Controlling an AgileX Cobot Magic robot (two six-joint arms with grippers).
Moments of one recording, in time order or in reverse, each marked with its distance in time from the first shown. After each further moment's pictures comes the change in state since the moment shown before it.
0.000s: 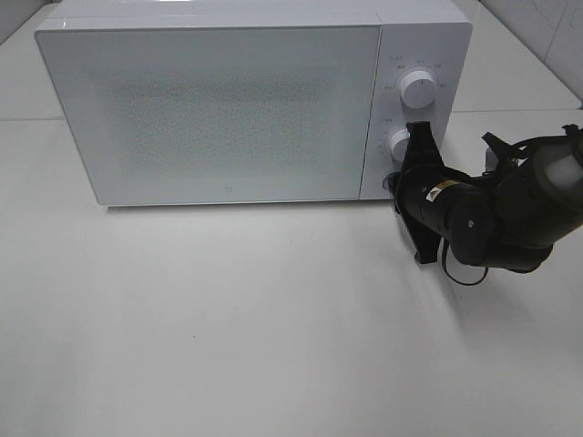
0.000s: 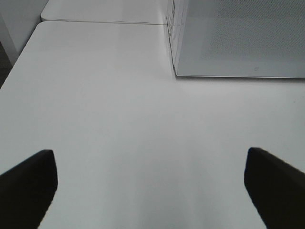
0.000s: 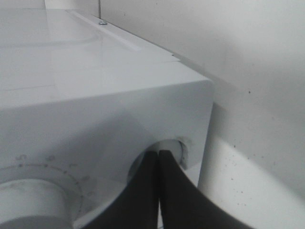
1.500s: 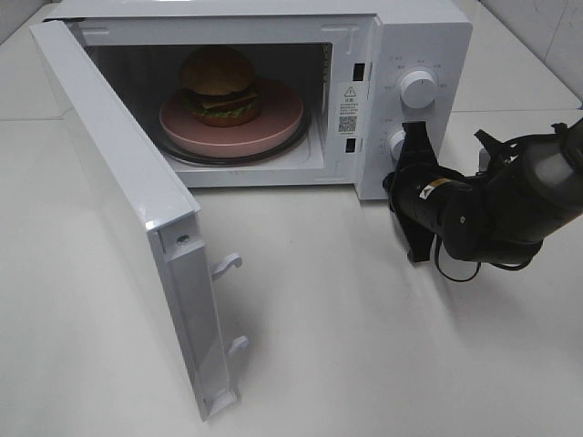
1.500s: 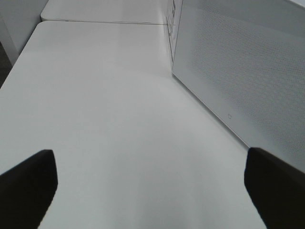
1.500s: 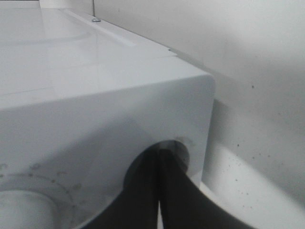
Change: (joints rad) left arm 0.000 0.000 0.000 0.000 0.000 0.000; right arm 0.008 0.024 -0.034 -0.001 0.025 0.029
